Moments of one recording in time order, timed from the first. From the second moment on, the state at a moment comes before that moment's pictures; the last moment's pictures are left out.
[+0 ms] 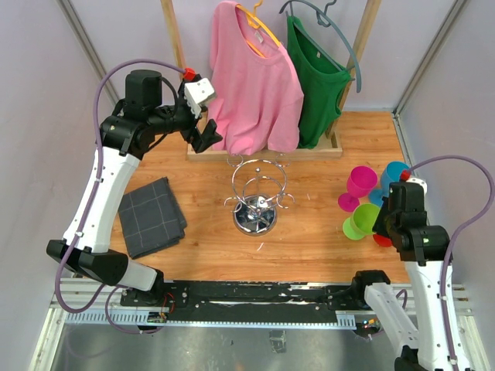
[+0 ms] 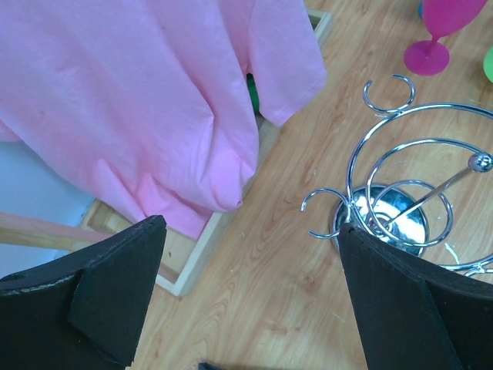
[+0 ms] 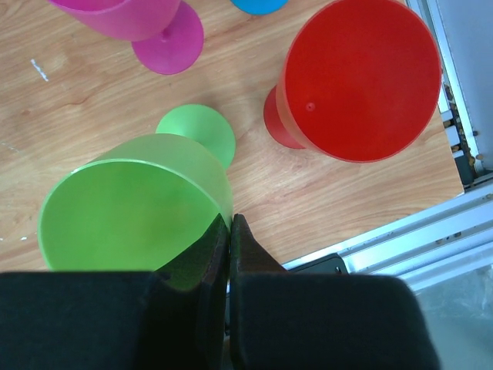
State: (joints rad) left arm -0.30 1.43 1.81 -0.84 0.58 0.52; right arm 0.06 0.67 0.98 -1.19 0.30 0.34
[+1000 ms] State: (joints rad) left arm -0.30 1.43 1.81 -0.84 0.58 0.53; right arm -0.11 0.74 0.92 -1.17 0.20 0.31
